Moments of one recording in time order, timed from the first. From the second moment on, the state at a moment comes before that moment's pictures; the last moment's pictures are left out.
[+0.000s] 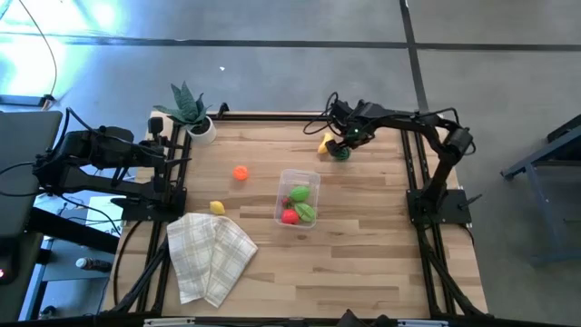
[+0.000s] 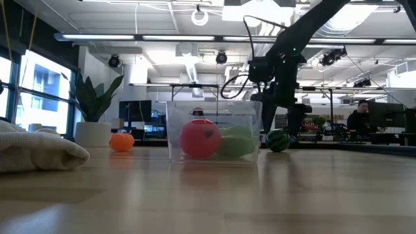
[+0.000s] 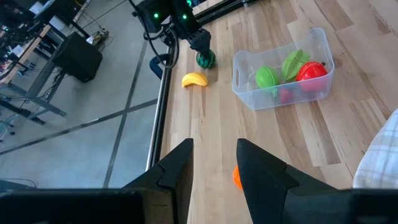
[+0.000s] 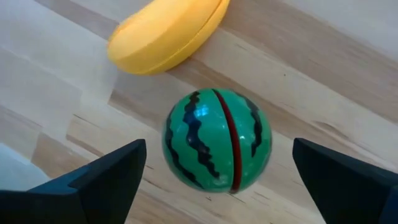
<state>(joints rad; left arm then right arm) 0.11 0.52 1.11 -1.12 -0.30 0.41 -0.65 1.78 1.21 -0.82 -0.07 0.44</state>
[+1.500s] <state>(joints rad) 0.11 0.52 1.11 -1.12 -0.30 0.41 -0.62 1.87 1.21 -0.73 -0.07 0.47</state>
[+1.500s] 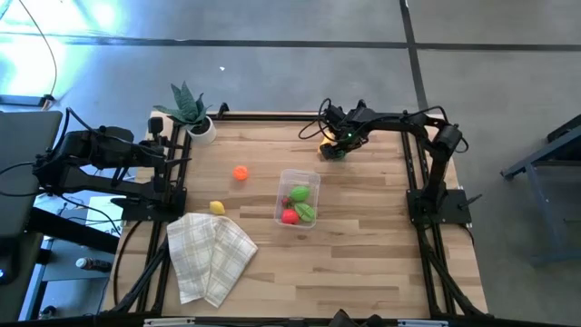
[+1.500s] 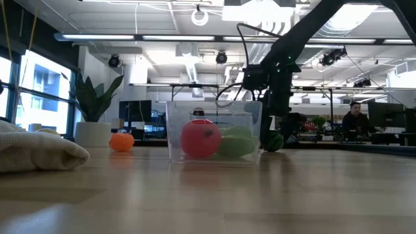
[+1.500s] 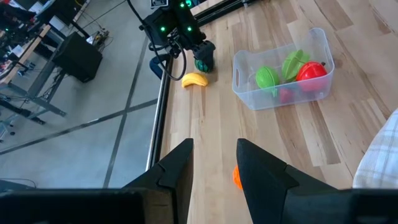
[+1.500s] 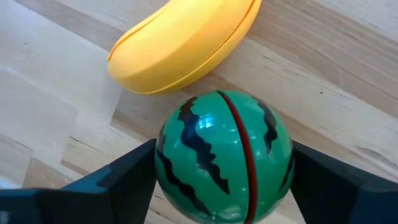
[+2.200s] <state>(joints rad) 0.11 0.52 1.11 -1.12 -0.30 0.41 -0.62 1.87 1.21 -0.73 -0.07 0.47</state>
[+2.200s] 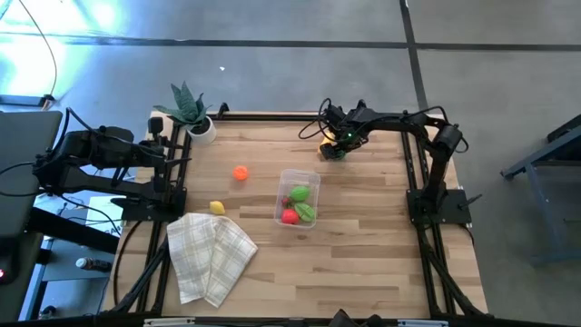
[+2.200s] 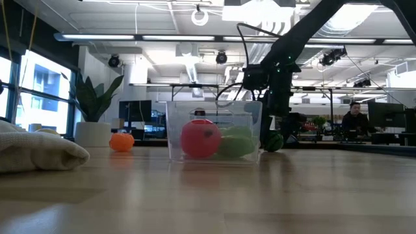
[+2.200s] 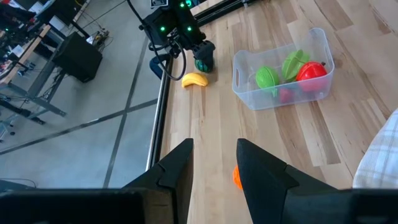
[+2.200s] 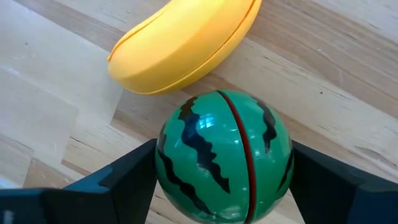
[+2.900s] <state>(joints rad) 0.11 0.52 1.11 -1.12 -0.30 0.41 -0.59 1.61 1.21 -0.72 -0.08 0.50</state>
